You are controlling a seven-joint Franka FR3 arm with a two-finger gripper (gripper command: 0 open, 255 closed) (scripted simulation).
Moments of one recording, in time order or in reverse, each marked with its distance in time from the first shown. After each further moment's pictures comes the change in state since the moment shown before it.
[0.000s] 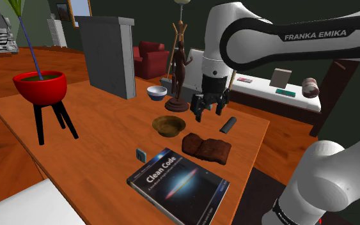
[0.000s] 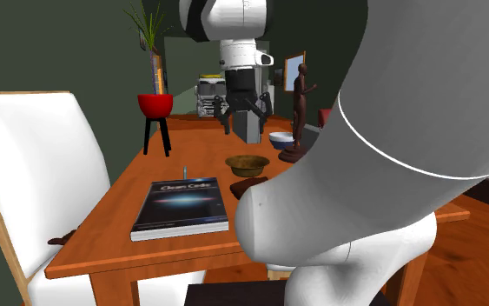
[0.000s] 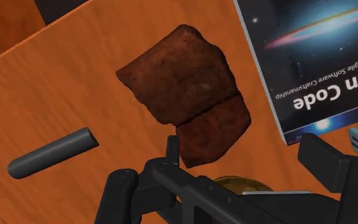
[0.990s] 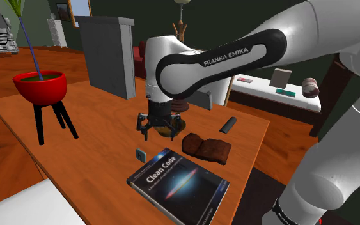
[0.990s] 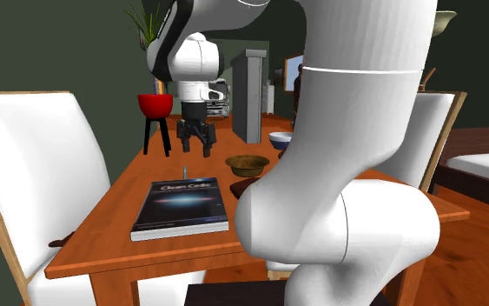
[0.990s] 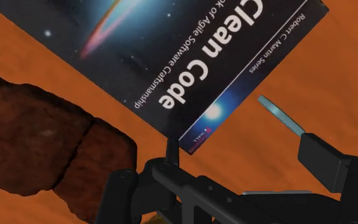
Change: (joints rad) arm -0.069 0.495 0.287 0.231 0.024 0.262 0.665
